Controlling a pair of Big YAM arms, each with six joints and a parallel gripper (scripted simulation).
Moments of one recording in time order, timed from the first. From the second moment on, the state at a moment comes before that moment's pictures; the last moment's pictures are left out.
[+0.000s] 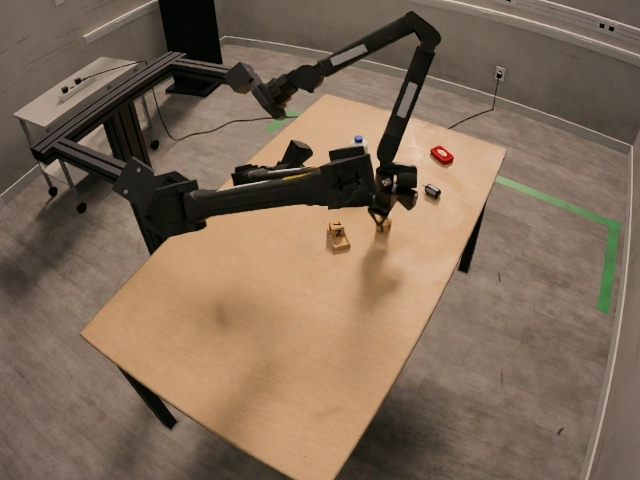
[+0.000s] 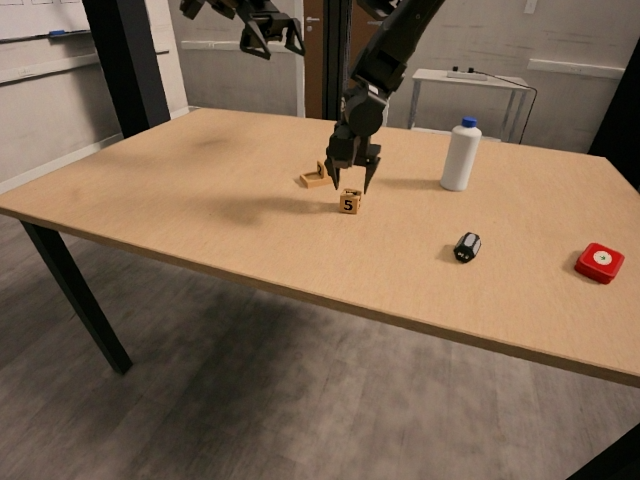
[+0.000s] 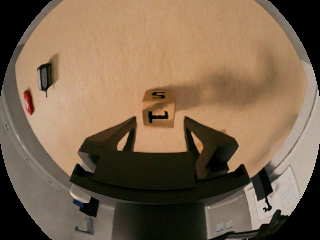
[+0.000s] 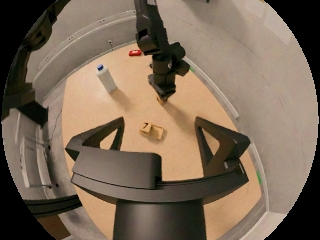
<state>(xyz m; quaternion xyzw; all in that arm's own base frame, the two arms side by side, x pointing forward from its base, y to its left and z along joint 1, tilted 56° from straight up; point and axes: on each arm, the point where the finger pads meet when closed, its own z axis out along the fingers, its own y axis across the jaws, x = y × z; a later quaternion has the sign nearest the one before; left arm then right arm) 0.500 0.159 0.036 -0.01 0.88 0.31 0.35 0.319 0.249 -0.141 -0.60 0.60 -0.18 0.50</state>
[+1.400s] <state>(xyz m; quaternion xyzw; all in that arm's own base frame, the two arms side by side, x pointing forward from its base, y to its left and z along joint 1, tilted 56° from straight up) 0.514 0.172 0.025 -0.01 0.88 0.31 0.35 0.319 0.249 -0.141 -0.60 0.60 -0.18 0.50</state>
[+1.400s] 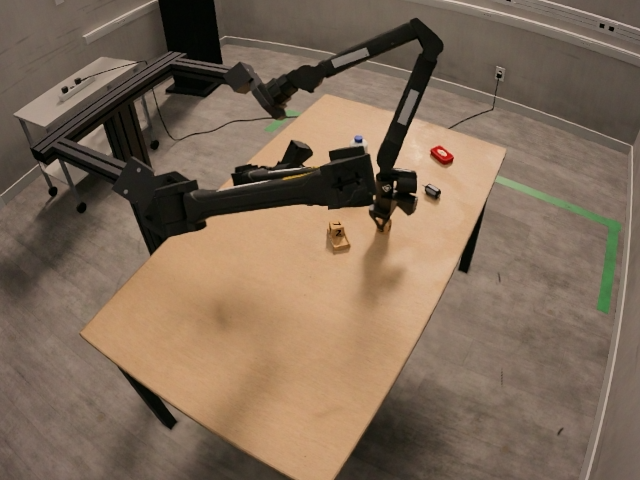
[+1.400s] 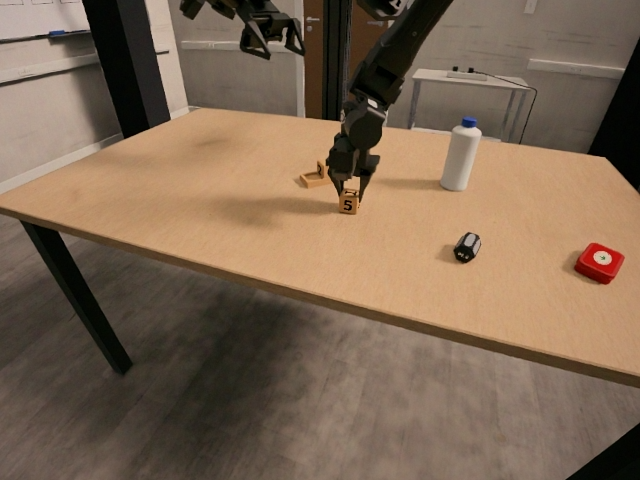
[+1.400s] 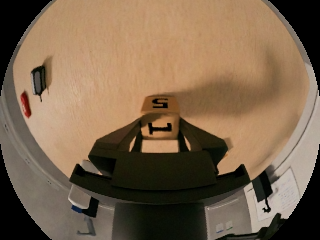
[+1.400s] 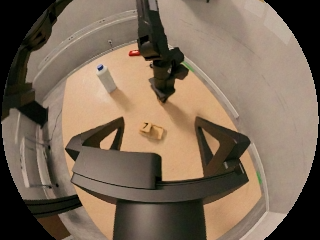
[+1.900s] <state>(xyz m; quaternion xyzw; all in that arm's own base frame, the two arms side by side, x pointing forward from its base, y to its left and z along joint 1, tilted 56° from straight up) 0.503 0.164 0.031 -0.01 0.88 0.32 0.35 0.319 0.249 -0.141 -0.60 0.60 -0.18 0.50</state>
